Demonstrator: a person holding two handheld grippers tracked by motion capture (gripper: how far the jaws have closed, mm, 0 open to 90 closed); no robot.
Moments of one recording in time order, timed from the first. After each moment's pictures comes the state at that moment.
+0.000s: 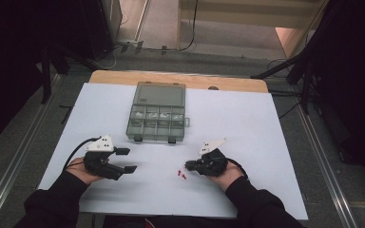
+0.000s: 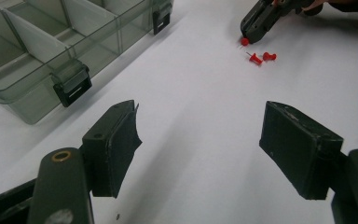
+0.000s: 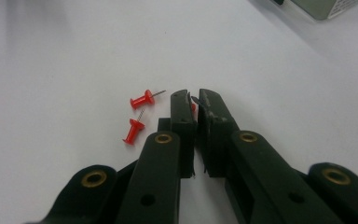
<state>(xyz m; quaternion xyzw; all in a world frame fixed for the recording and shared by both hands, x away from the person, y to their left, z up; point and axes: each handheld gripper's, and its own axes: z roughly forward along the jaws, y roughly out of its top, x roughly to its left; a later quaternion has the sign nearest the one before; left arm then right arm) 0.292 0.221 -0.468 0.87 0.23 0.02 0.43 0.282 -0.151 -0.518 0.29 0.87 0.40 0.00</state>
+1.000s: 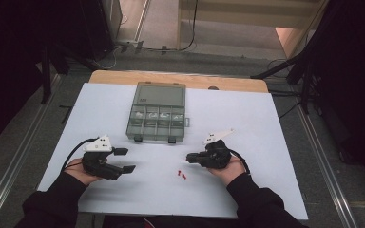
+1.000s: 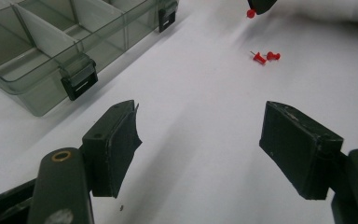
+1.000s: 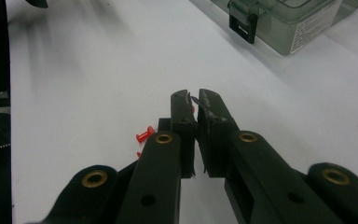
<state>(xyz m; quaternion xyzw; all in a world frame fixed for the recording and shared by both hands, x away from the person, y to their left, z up) 0.291 0.225 -0.468 0.87 0.24 0.03 0.43 0.293 -0.159 -0.494 0.33 0.84 0.42 -0.02</state>
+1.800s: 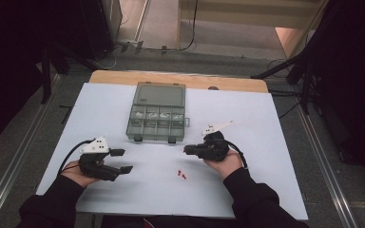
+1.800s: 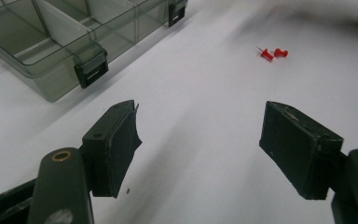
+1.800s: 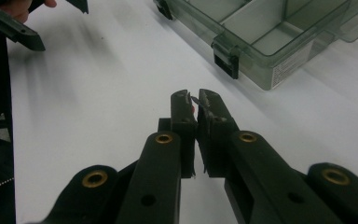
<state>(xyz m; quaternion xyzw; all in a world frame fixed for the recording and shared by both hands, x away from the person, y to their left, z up) 0.286 0.232 -0.469 0.87 0.25 0.04 0.42 0.309 -0.154 -0.479 0.36 0.83 0.43 -0.02</state>
